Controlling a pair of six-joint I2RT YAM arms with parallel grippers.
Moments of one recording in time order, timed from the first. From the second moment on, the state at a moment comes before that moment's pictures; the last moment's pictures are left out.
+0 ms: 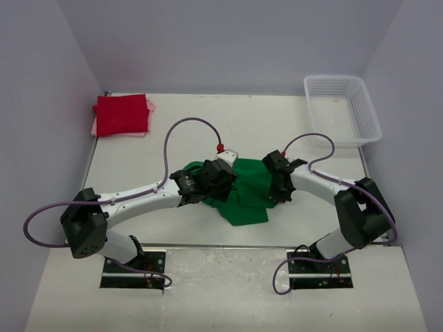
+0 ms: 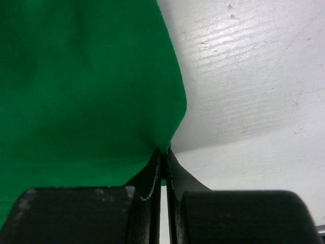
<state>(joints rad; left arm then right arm) -0.99 1.43 1.02 -0.47 -0.36 -0.40 0.52 1.53 0.83 -0.69 0.20 0.80</state>
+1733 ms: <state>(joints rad) -1.02 1.71 1.08 -0.39 -0.59 -0.38 0.53 1.38 0.80 -0.72 0.20 0.78</state>
